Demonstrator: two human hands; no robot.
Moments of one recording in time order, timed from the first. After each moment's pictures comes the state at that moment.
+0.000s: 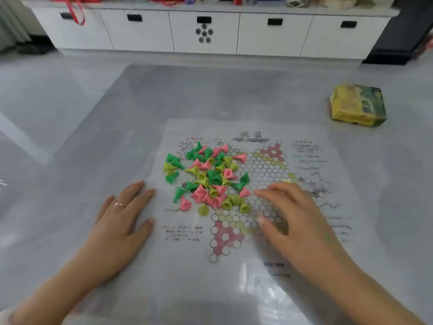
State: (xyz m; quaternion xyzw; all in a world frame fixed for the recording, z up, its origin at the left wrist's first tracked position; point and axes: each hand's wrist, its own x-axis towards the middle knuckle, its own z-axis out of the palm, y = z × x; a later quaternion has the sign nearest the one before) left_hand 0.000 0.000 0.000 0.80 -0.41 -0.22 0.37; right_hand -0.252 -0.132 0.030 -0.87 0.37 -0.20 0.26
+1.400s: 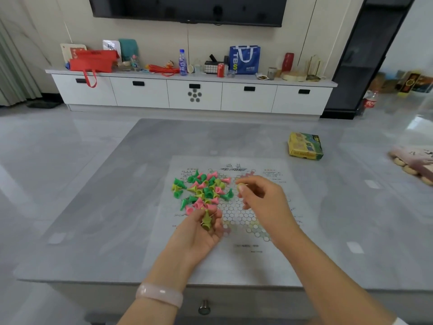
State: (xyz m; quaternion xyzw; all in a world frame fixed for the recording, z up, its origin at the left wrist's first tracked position) left_hand -0.106 -0.026 0.048 0.37 0.02 -0.64 0.67; right_hand -0.232 -0.095 0.091 -0.69 0.38 -0.38 0.49
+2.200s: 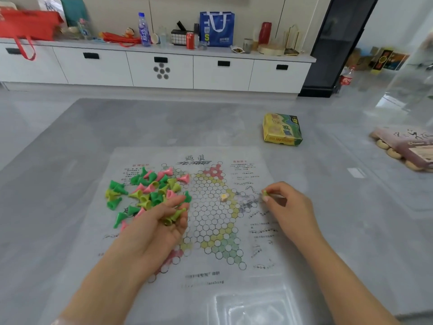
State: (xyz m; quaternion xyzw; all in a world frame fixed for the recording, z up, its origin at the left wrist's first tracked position) left_hand -0.117 -0.084 0.054 0.45 -0.02 -0.60 0.66; right_hand -0.321 -0.204 0.018 -0.71 0.53 -0.34 0.32
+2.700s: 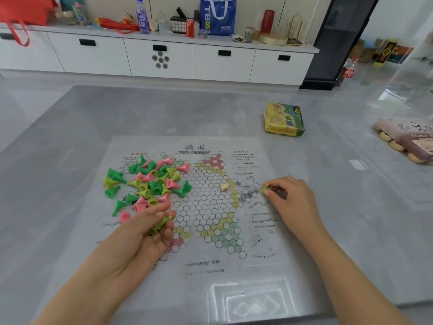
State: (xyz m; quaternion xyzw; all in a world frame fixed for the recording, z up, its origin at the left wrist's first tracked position) left_hand -0.110 -0.063 0.034 0.52 0.00 -0.56 0.65; right_hand -0.326 -0.211 0.007 -0.78 0.52 -0.30 0.20
